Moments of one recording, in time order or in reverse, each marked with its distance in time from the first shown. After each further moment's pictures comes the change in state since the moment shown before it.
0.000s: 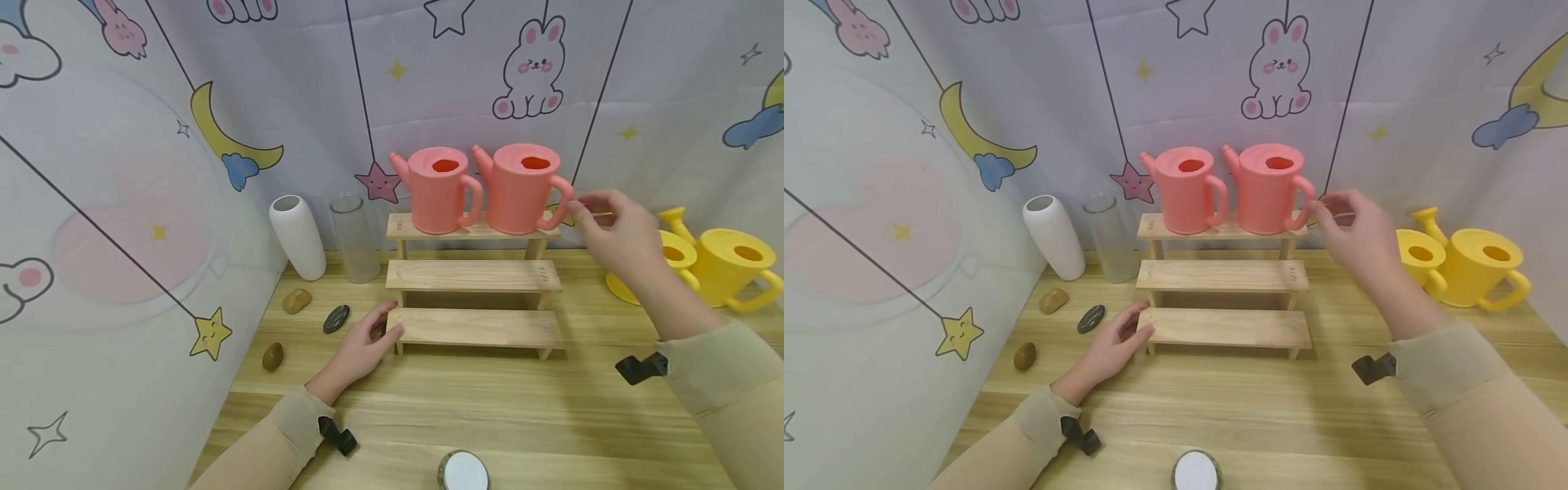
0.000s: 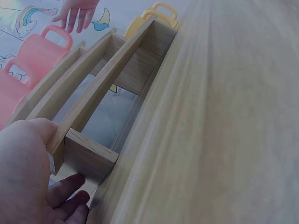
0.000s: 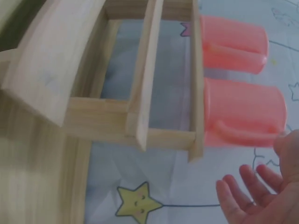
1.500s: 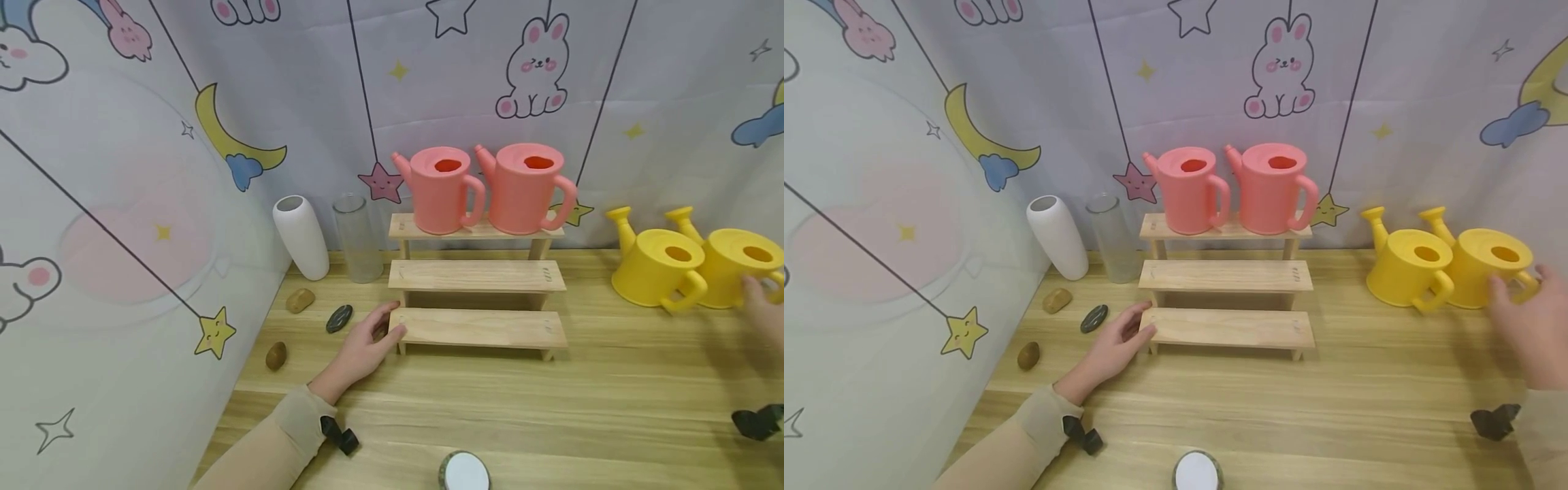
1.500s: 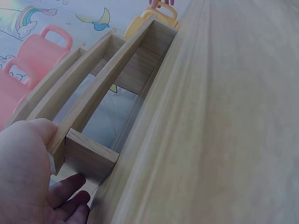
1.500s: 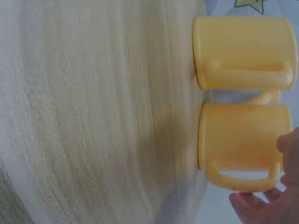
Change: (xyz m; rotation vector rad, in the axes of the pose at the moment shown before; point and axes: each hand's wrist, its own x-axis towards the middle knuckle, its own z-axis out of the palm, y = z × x) left_hand -0.002 0.003 0.000 0.001 0.010 0.013; right_hand -0.023 0.285 -0.048 -0.095 0.298 0.478
